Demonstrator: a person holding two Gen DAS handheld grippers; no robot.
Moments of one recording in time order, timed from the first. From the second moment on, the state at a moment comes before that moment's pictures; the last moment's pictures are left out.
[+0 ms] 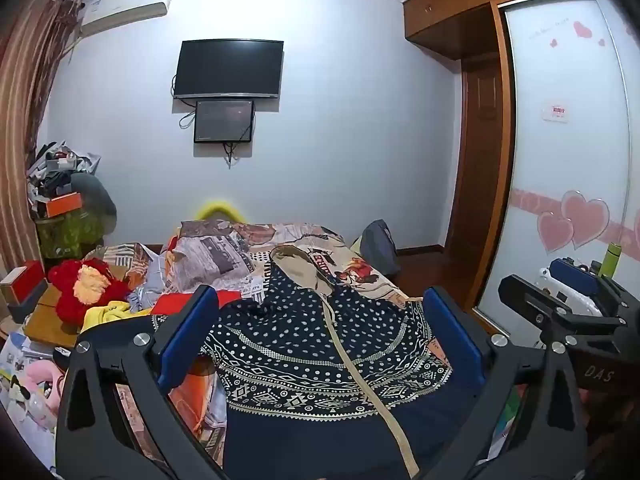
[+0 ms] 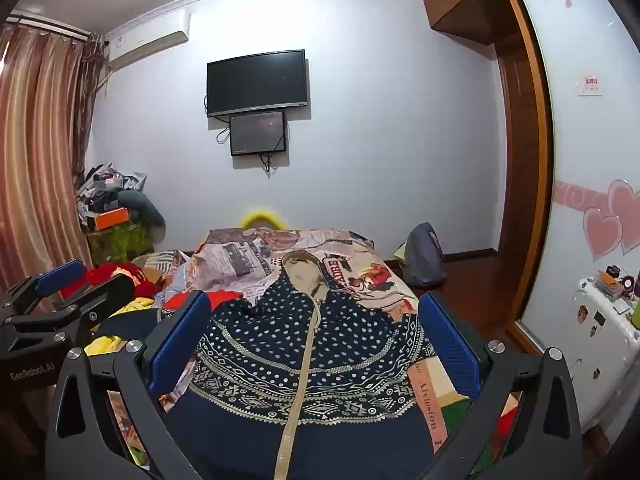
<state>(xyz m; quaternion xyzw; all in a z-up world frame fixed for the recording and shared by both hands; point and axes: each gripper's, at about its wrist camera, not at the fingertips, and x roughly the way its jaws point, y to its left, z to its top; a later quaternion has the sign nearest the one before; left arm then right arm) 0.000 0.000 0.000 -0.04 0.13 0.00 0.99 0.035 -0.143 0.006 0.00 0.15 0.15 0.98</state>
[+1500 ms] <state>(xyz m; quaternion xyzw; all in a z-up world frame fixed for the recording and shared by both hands) 0.012 0.008 -0.010 -0.04 0.15 0.00 0.99 0.048 -0.145 0.002 0.02 0.17 0.15 0.97</state>
